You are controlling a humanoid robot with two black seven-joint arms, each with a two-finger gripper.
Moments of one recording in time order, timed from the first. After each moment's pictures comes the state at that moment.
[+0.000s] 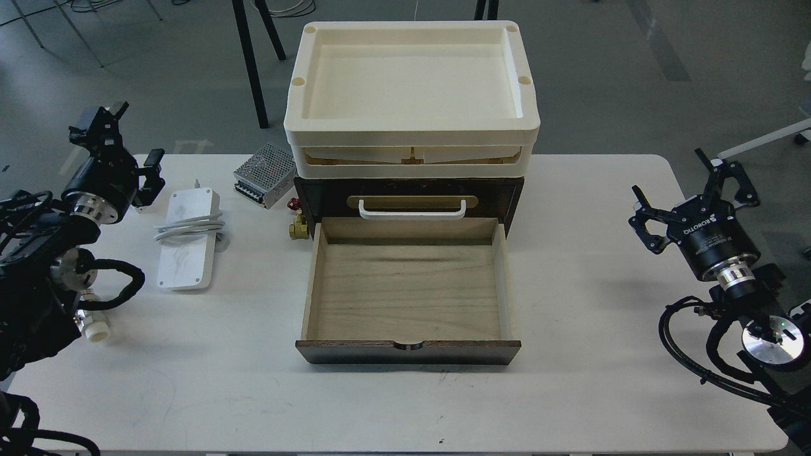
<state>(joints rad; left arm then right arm) -0.78 0.34 -0.38 -0.17 -0.04 -0.49 -0.49 0.27 -0.48 1.05 1.03 0.03 0.42 0.27</state>
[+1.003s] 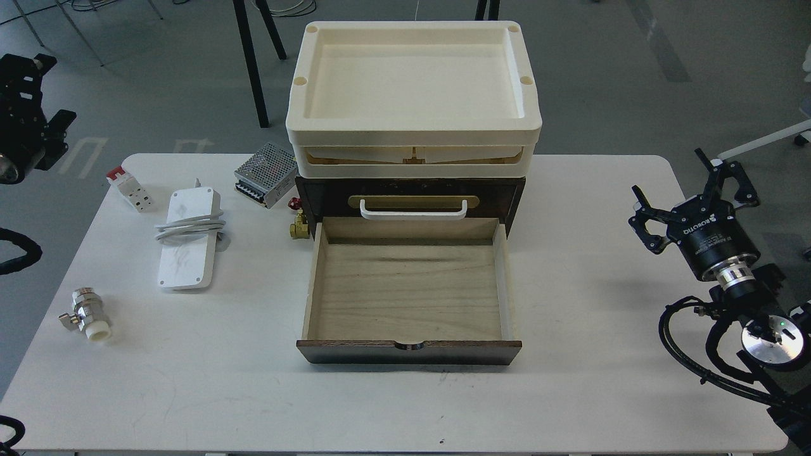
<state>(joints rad) -0.99 0.54 -0.18 -0.08 0.33 -0.44 -0.49 0.27 -0.48 1.05 1.04 0.03 0.41 0.27</state>
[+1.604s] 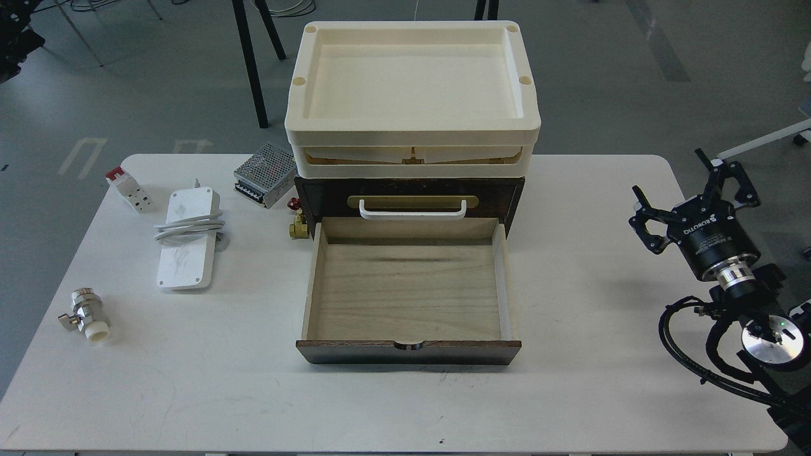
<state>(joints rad) -1.18 0.61 -0.12 -0.10 0.73 -0.49 -0.49 0.27 -0.48 1.05 1.04 0.03 0.41 0.27</state>
